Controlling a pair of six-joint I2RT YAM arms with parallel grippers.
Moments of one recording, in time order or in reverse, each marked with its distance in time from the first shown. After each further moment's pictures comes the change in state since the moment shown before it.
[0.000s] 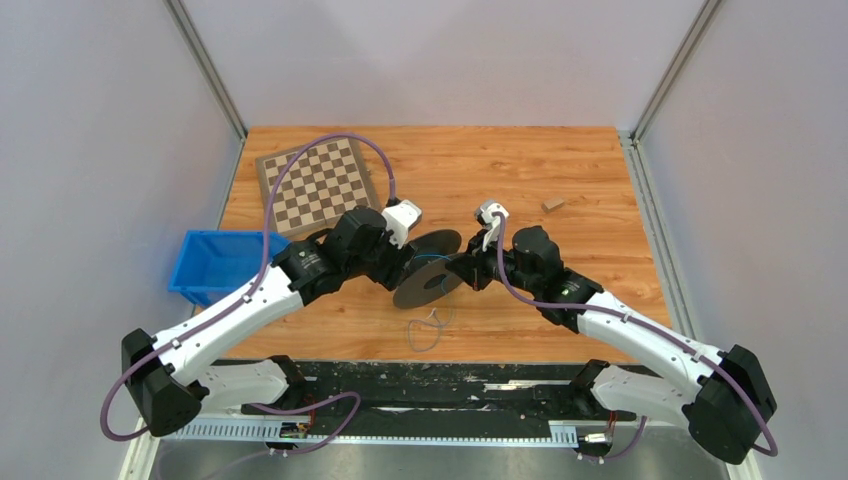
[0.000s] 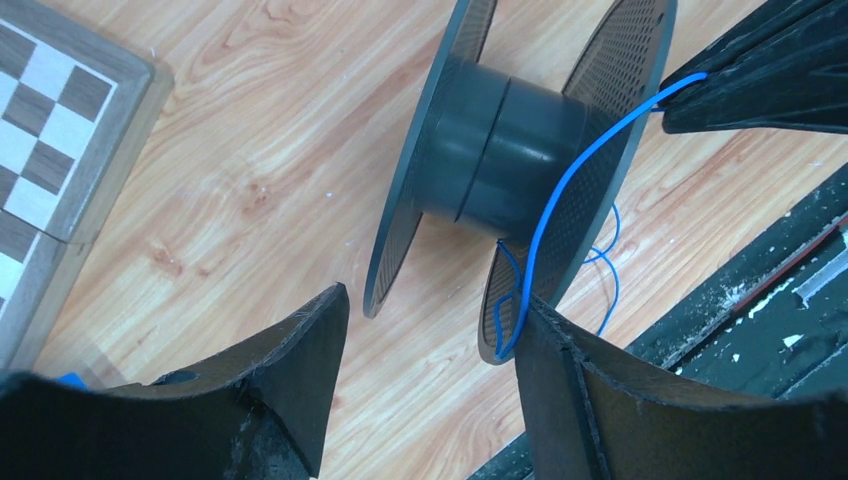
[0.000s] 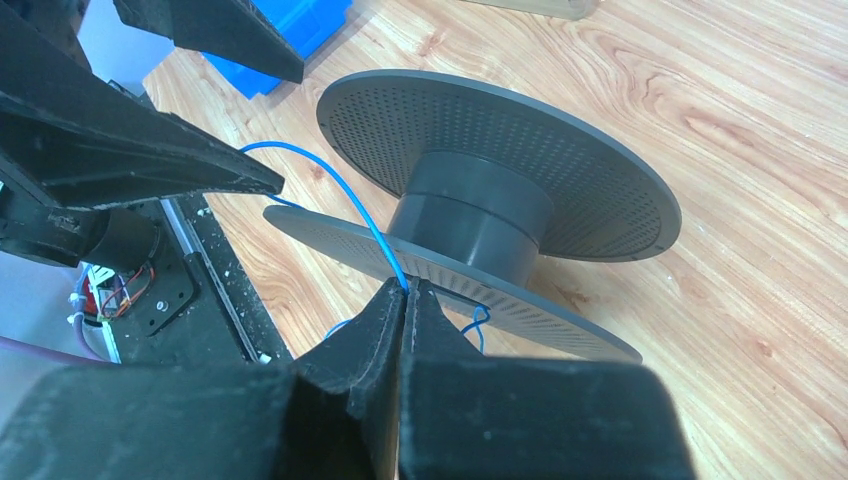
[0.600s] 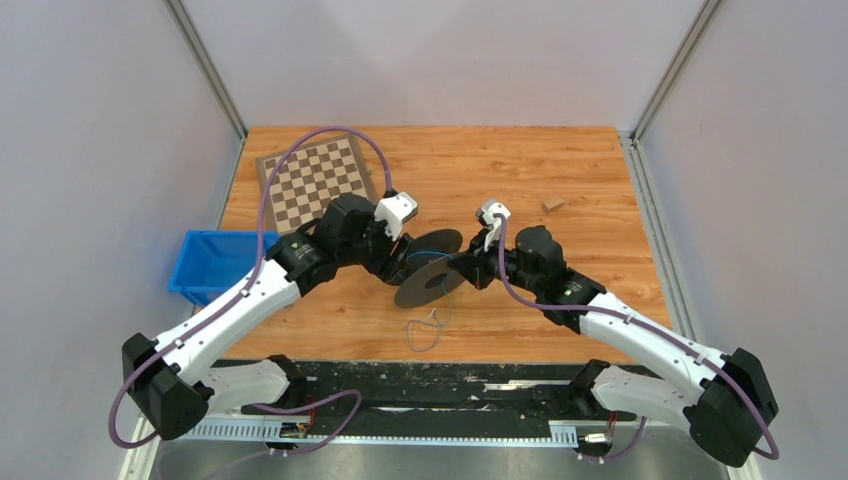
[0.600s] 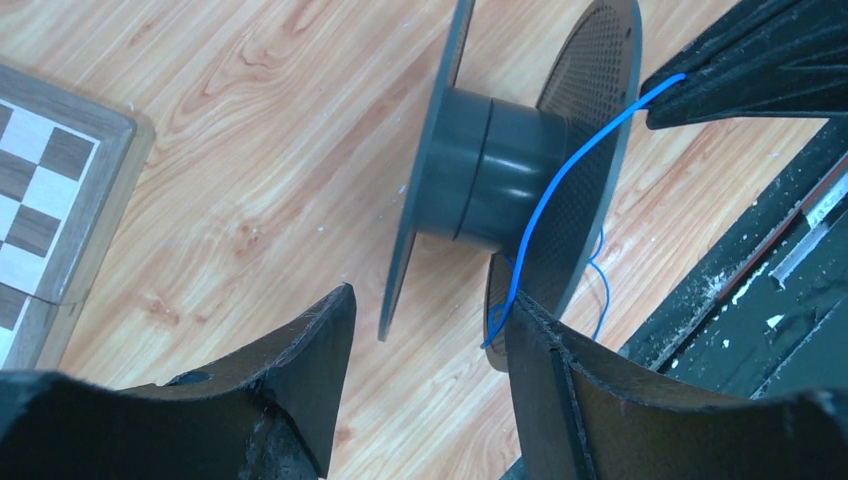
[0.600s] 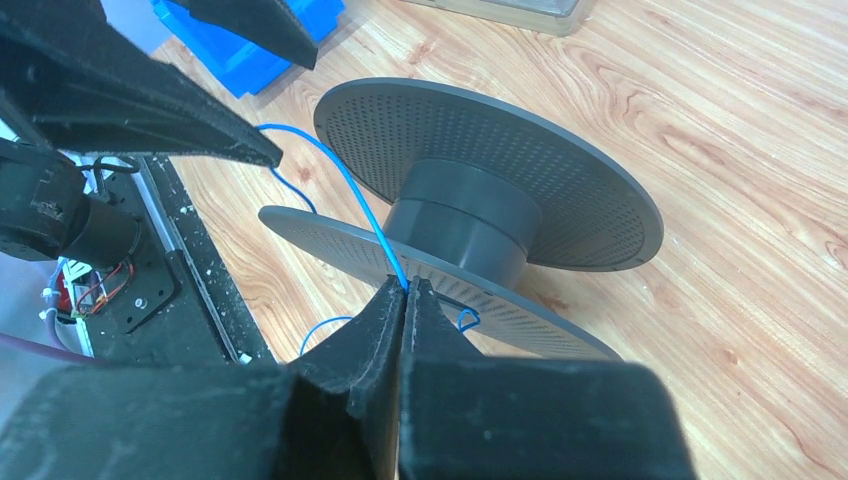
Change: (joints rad) left arm 0.096 0.007 0.020 0.029 0.186 0.104; right arm -0.009 -0.015 0.000 -0.002 0.000 -0.053
